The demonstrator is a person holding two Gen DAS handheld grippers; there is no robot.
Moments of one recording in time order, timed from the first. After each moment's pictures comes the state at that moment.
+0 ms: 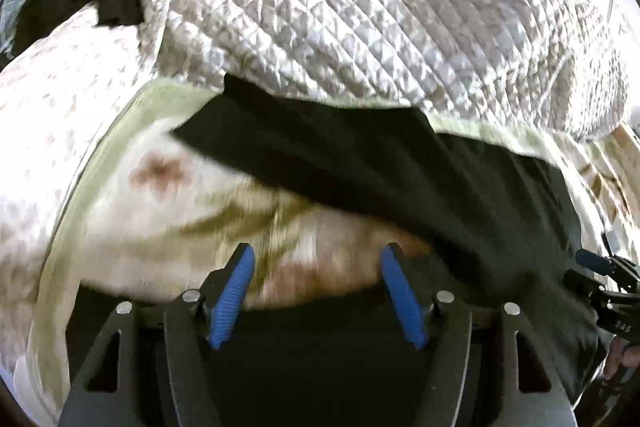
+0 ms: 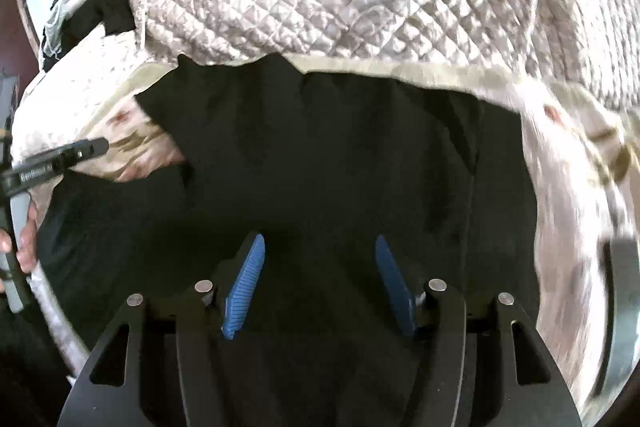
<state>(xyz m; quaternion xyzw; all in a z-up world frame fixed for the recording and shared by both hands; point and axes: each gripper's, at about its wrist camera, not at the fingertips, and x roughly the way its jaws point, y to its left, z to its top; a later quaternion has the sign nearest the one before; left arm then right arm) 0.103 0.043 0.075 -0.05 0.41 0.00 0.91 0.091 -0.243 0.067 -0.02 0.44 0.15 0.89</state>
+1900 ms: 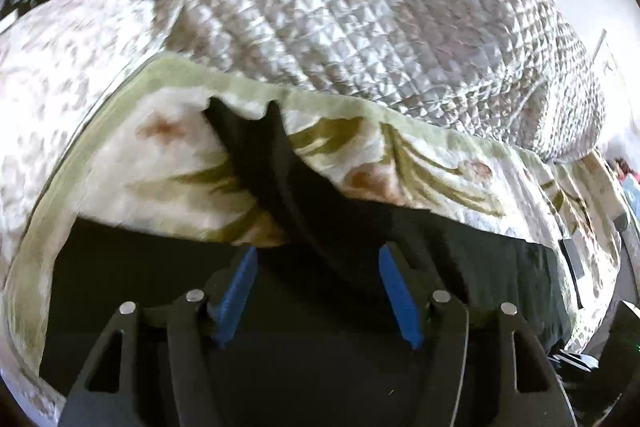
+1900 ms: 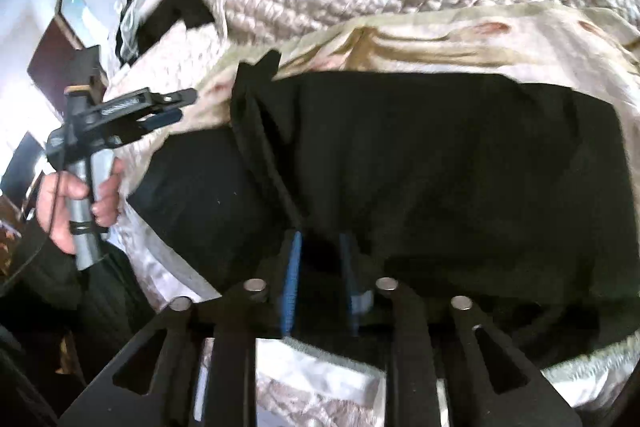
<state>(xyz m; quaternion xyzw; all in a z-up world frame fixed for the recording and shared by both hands) 0.046 0.048 0.081 -0.11 0.41 -0.04 0.91 -0.031 -0.243 0.057 0.10 0.46 0.27 0.84</state>
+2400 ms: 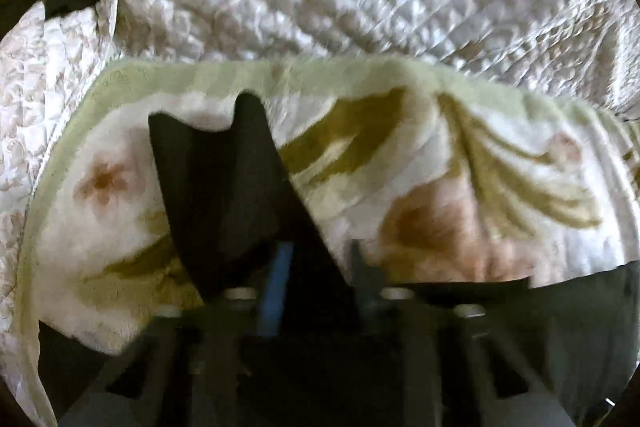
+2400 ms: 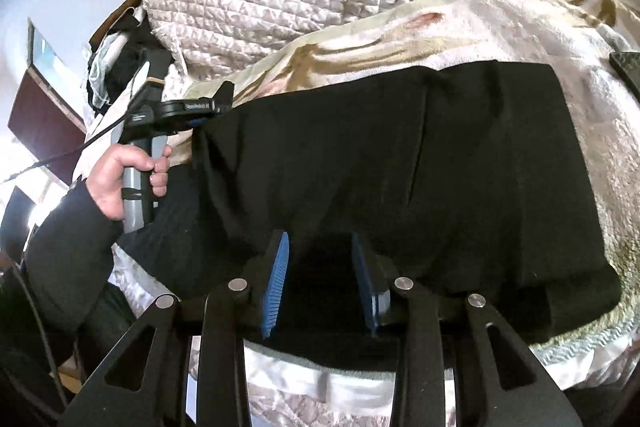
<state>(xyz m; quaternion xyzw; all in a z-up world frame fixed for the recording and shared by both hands) 0.166 0.018 0.023 -0.01 0.48 0.04 0.87 -0.021 -0.285 0.050 0.16 0.46 0.21 0.85</state>
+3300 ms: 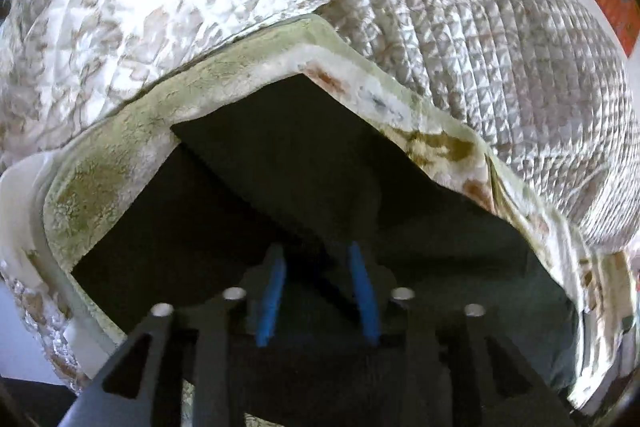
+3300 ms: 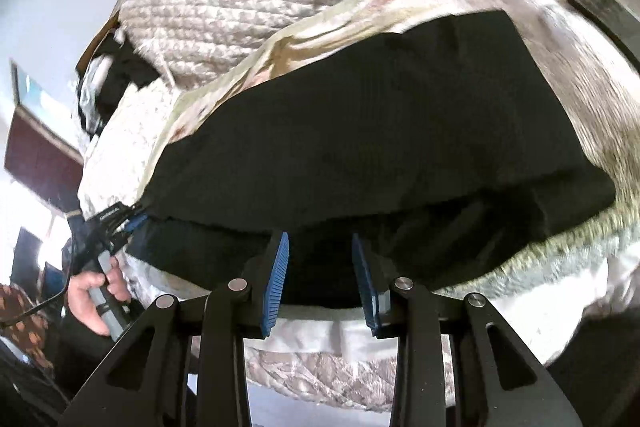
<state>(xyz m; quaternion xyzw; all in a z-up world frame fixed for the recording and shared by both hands) -0.026 0.146 0.021 -0.25 0.39 0.11 0.88 -0.056 -0.300 0.044 0.24 0.48 0.18 0.83</state>
